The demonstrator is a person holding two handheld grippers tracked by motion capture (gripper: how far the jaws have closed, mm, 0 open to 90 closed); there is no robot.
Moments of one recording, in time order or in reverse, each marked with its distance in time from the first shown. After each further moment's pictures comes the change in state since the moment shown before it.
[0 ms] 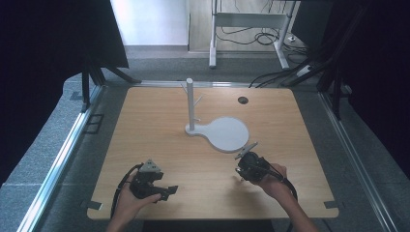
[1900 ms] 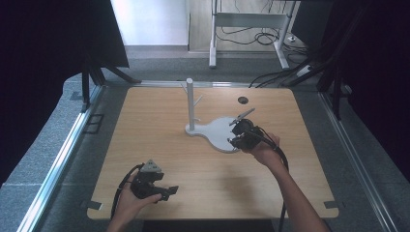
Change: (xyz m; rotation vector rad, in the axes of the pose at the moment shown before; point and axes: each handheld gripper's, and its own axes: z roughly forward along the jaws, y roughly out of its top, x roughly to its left) left arm 0.001 0.000 0.003 0.011 -0.003 0.003; right arm -0.044 0.077 -0.026 -0.110 0.000 0.049
